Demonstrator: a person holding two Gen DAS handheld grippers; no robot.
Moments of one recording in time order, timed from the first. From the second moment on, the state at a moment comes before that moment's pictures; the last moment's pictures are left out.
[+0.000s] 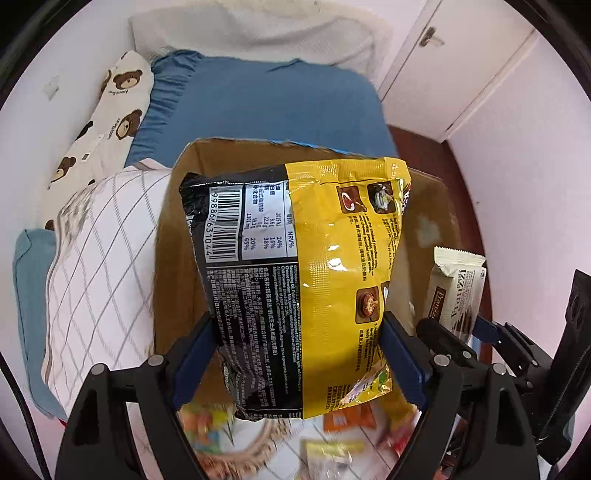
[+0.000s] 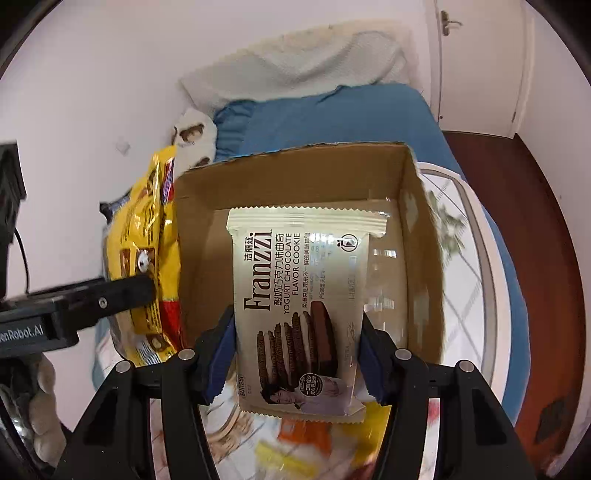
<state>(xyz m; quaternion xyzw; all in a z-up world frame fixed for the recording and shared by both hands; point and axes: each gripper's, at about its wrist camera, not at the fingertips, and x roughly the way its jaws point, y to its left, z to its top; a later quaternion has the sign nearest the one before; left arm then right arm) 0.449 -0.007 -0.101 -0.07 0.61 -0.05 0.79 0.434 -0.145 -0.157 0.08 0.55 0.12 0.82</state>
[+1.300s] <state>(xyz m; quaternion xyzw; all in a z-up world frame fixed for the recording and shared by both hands) 0.490 0.002 -0.146 -0.05 0.60 -0.03 0.80 0.500 -0.143 -0.198 0.02 0.59 0.06 0.81</state>
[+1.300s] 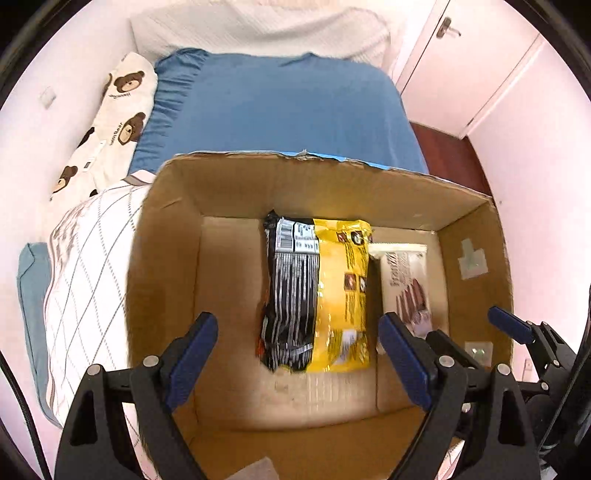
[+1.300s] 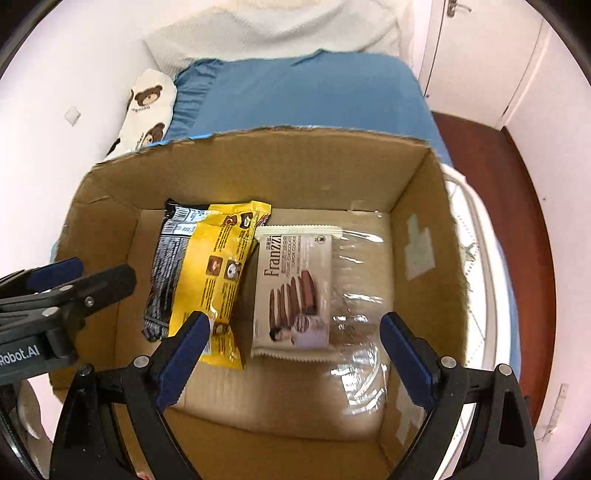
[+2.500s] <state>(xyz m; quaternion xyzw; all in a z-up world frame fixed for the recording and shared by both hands) 0.224 0.072 -0.172 0.05 0.60 0.02 0.80 0.248 -0.134 -0.227 0.13 0.61 0.09 0.78</state>
